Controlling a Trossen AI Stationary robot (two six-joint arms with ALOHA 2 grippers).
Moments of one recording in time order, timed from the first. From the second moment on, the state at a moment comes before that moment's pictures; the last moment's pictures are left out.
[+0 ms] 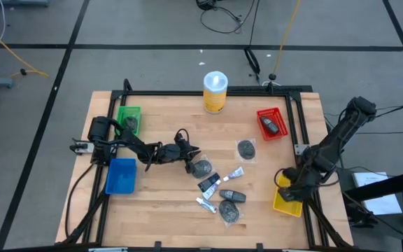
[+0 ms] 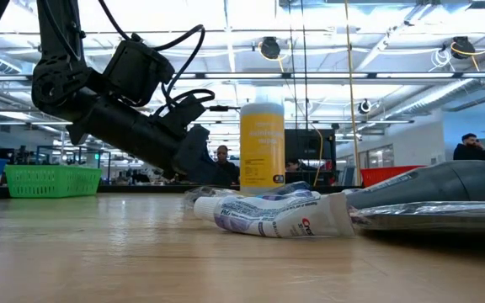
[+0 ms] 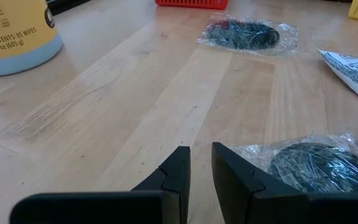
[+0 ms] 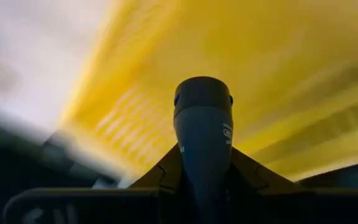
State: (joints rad) left arm -0.03 1.93 0.57 0.94 -0.34 -0.19; right arm 0.87 0.86 0.48 -0.76 -0.22 2.10
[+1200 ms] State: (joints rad) left arm -0.06 1.93 0.57 0.94 -0.34 -0.22; right arm 0.81 1.09 0.50 -0.77 0.30 1.82
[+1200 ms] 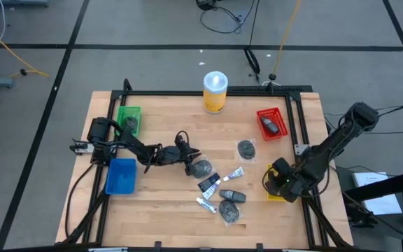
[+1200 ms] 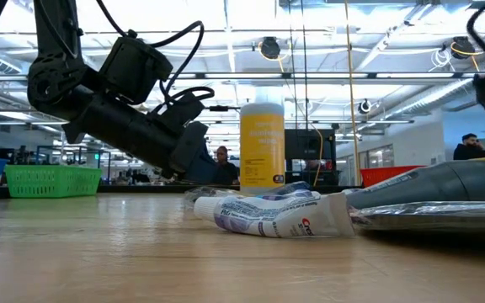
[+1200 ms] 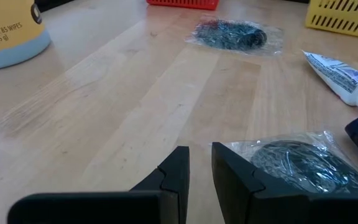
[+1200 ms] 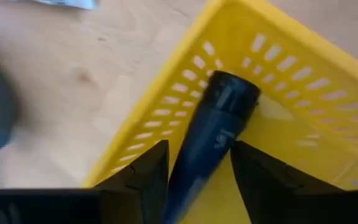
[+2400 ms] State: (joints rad) left arm -0.13 1.93 0.65 0.94 -0.34 -0.14; right arm 0.28 1.39 0.59 0.03 0.28 0.21
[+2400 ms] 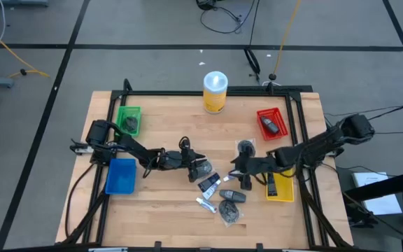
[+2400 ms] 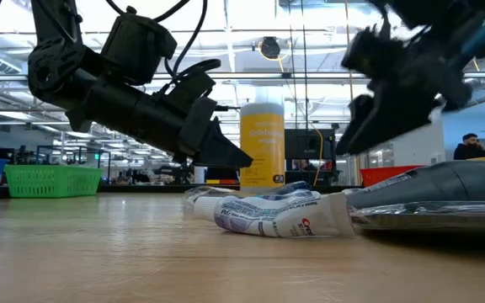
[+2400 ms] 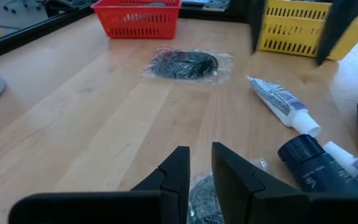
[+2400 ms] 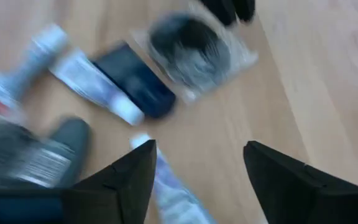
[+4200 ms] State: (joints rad) left arm -0.13 1.93 0.65 1.19 -0.10 -0.16; right arm 0.35 1.69 0.59 0.25 0.42 0.29
